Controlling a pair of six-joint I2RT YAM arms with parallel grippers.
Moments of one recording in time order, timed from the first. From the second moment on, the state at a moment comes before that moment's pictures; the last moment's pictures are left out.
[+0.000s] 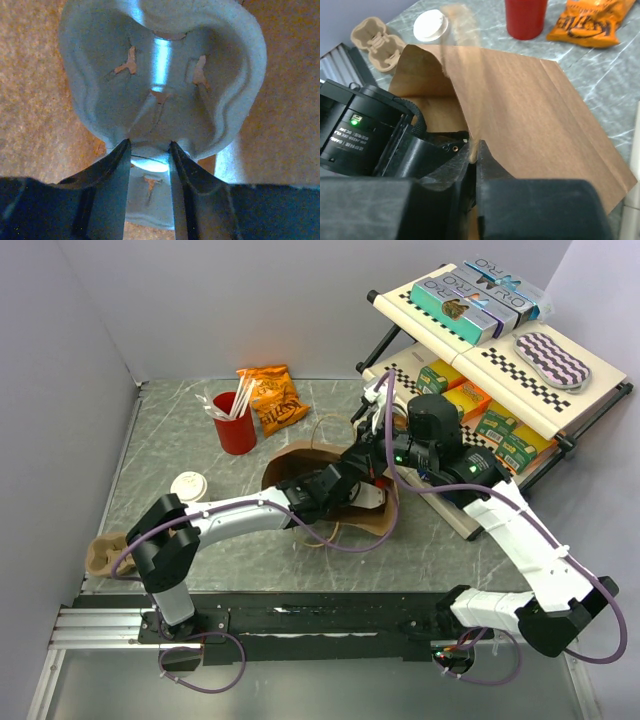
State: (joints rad) left arm -1.02 1.72 1.26 -0.23 -0.44 0.79; right arm 0.61 1.18 1.42 -0.64 -0.36 0.03
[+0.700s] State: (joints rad) left arm -0.98 1.85 1.27 -0.15 -0.40 0.80; right arm 0.57 1.18 1.42 -0.68 -0.46 0.02
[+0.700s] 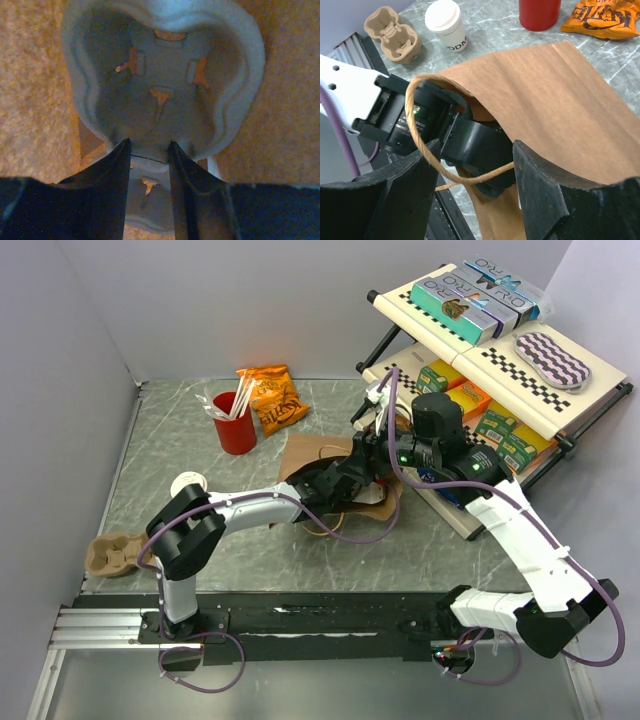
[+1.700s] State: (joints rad) left arm -0.97 1.86 1.36 -0.19 -0.41 0.73; right arm 0.50 1.24 1.46 -0.66 -0.50 0.01
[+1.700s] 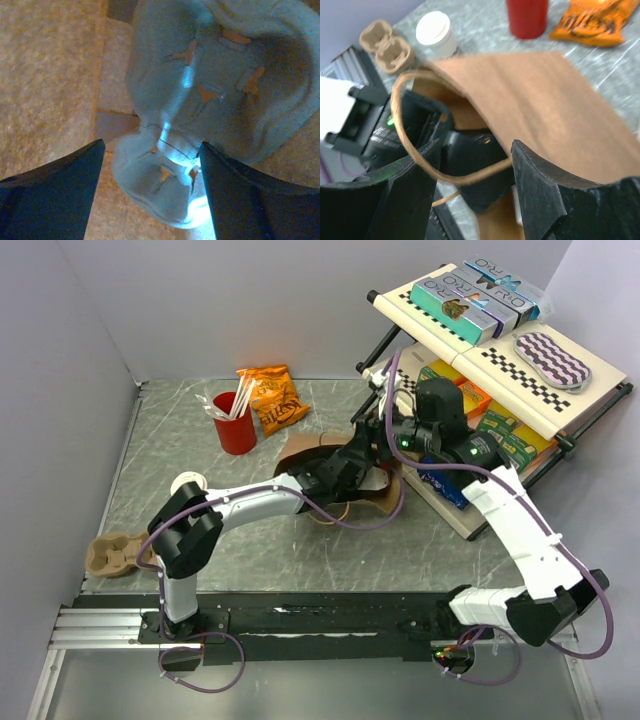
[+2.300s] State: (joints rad) left arm -0.96 1.86 1.66 -0.56 -0.13 0.64; right arm 0.39 1.38 1.64 -0.66 -0.45 -0.09
